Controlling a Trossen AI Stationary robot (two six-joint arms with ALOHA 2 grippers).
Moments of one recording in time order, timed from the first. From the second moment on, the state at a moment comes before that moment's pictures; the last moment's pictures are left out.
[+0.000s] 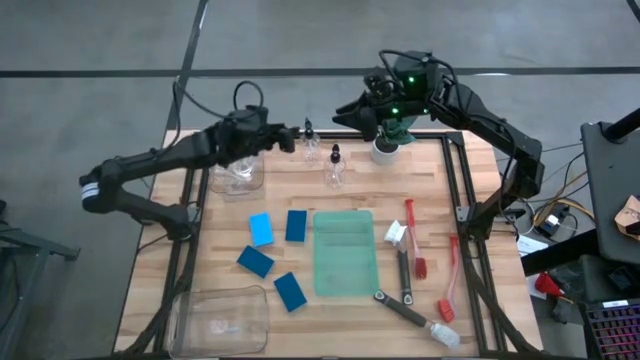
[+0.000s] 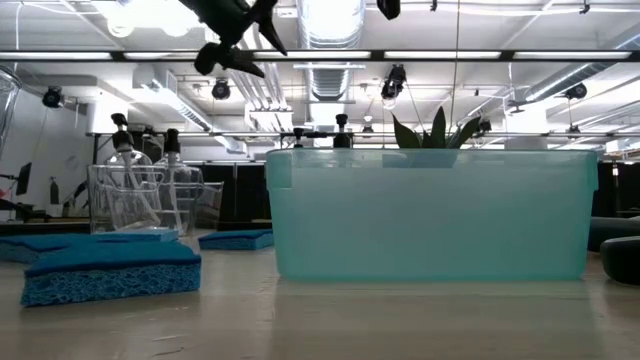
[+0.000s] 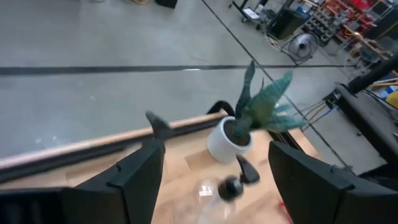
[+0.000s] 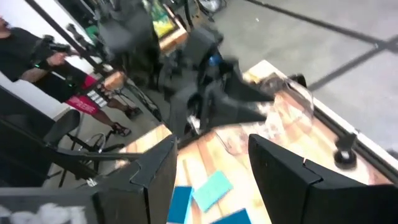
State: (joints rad) left arm 0.37 1.24 1.21 -0.34 -0.36 -0.67; right arm -0.43 1.59 1.92 -0.68 -0.36 0.44
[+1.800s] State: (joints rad) left arm 0.53 1.72 1.57 -0.60 -0.26 -0.61; right arm -0.43 1.58 1.92 -0.78 -0.37 0.39
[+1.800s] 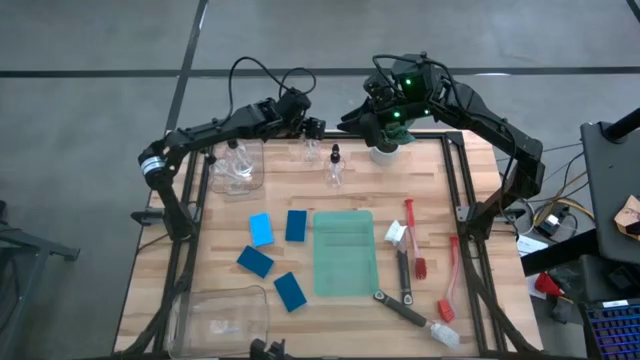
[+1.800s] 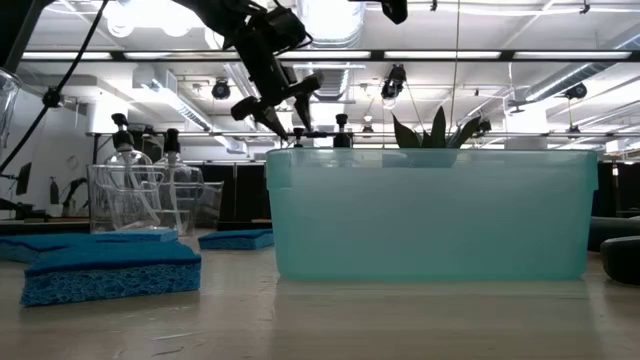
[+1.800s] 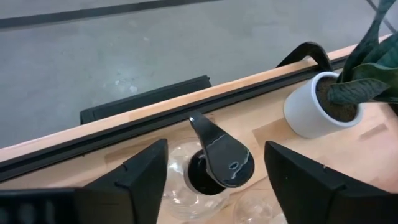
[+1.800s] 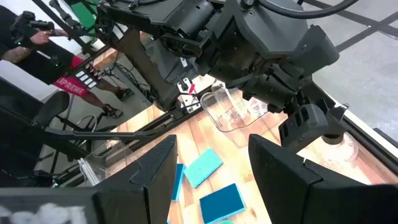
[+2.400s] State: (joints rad) left arm 0.54 1.72 1.56 -0.61 -0.24 -0.58; right arm -0.43 1.58 1.92 -0.78 -0.36 0.39
